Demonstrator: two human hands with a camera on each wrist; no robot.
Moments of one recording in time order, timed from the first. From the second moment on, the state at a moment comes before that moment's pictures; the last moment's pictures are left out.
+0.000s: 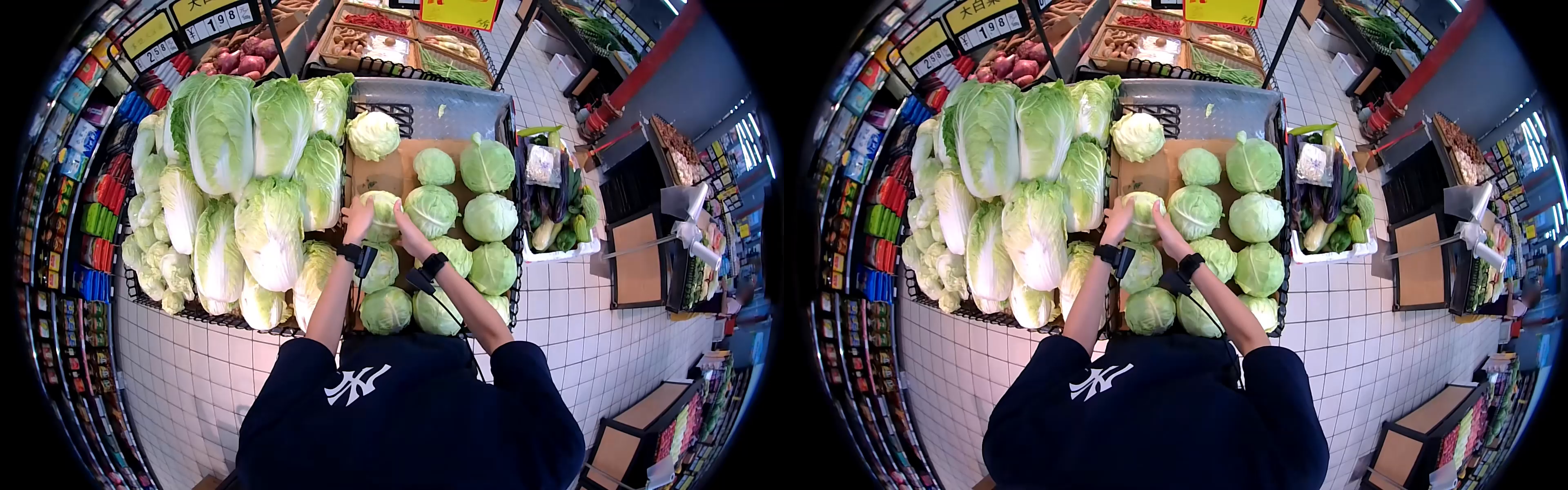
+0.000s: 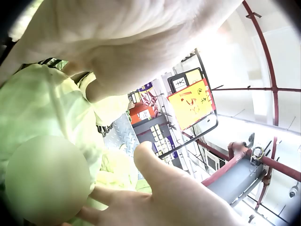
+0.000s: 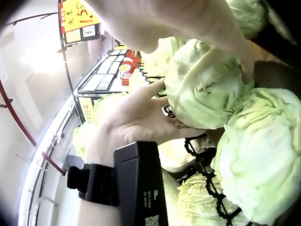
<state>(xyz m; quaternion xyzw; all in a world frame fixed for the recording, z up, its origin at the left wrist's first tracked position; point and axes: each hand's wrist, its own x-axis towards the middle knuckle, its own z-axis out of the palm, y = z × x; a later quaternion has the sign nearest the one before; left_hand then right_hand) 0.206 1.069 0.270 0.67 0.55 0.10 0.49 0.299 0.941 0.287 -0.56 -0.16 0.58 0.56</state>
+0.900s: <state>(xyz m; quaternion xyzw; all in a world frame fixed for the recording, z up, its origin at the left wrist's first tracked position) 0.267 1.198 0.286 0.49 0.41 0.09 0.76 0.429 1.081 0.349 -0.68 -0.29 0.42 0.52</state>
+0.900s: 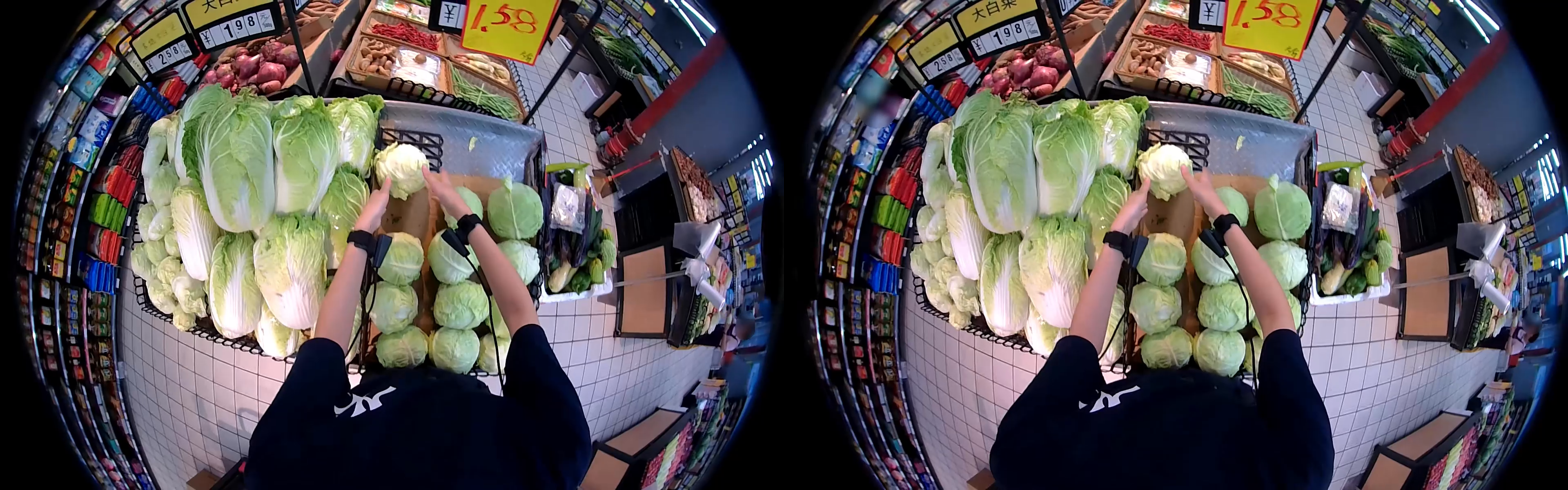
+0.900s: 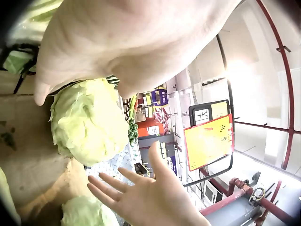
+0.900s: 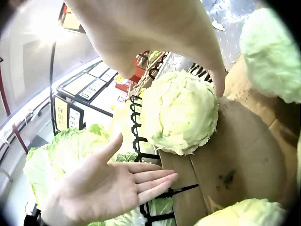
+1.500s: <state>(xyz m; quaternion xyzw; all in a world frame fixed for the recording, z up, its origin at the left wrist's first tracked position) 0.311 1.214 0.269 0.30 0.34 0.27 0.85 0.461 1.153 0.285 -0.60 -0.22 0.46 0.61</state>
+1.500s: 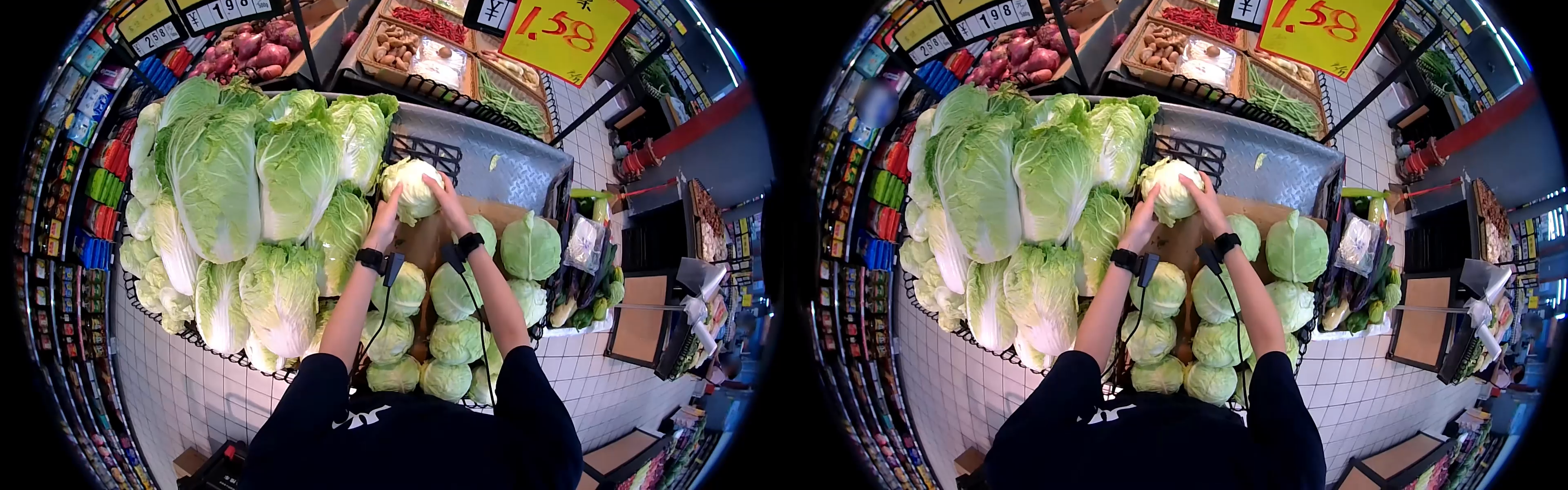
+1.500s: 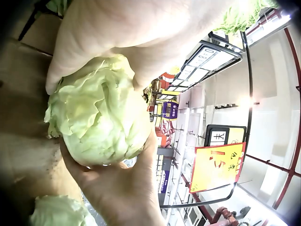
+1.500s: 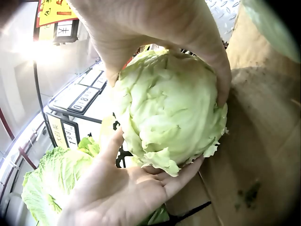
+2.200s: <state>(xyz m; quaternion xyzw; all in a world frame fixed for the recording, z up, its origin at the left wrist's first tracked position) 0.262 1.133 0.277 0.26 0.33 0.17 0.89 0.434 1.070 0.304 -0.57 -0.24 0.58 0.54</state>
